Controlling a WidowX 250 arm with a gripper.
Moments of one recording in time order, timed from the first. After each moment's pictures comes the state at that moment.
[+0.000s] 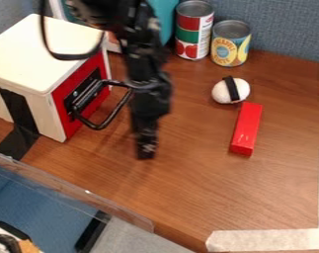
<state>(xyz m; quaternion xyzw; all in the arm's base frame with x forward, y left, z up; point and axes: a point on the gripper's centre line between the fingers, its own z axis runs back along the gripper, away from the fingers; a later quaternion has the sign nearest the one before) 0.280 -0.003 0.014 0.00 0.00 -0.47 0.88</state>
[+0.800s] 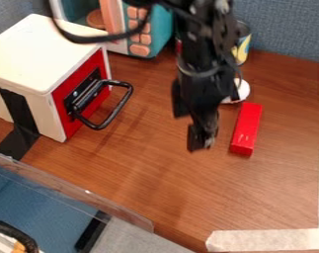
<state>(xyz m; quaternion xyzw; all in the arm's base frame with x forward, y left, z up) 0.274 -0.053 0.086 0.05 -0.09 -0.37 0.92</state>
